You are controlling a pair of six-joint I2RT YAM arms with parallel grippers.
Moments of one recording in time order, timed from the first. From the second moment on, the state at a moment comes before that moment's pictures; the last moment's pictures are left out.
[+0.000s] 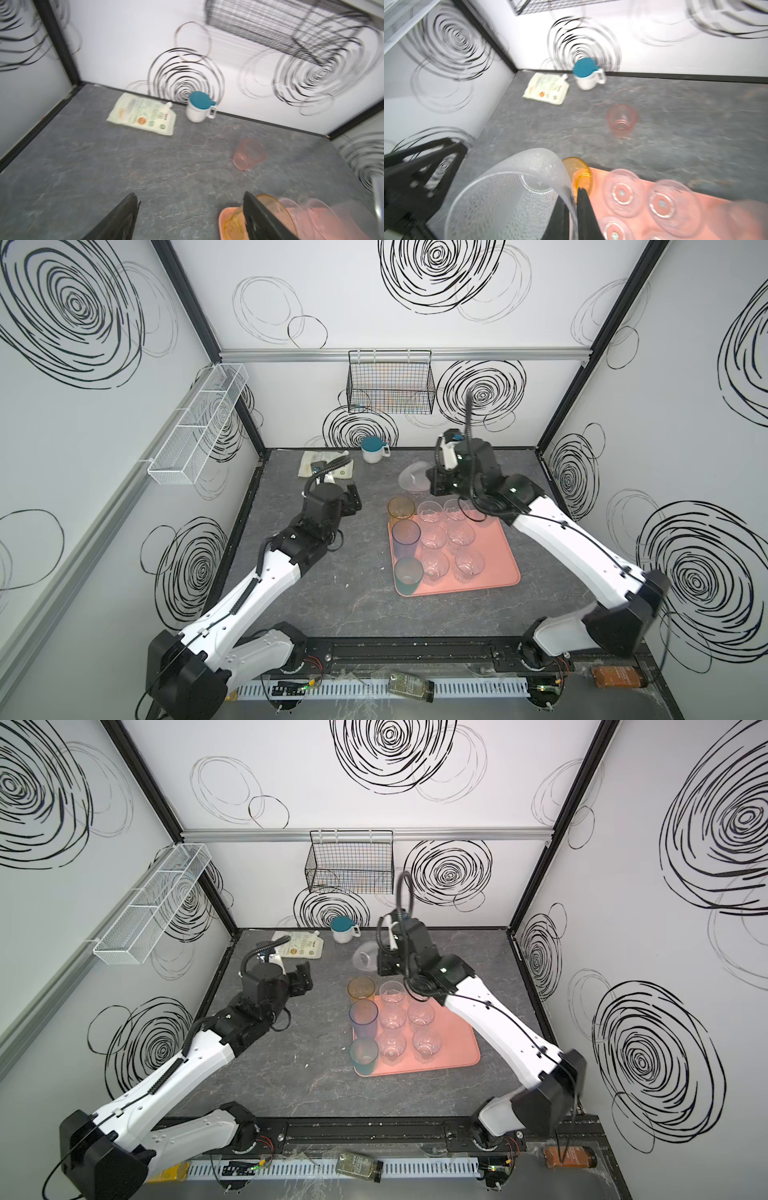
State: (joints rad) left arm -0.53 1.07 0.87 -0.16 -0.44 -0.40; right arm 0.57 1.33 1.37 -0.61 0.07 0.43
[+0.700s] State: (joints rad) left arm -0.48 1.15 0.67 0.08 -0.43 -0.29; right arm 0.08 1.22 0.90 -0.71 0.13 0.42
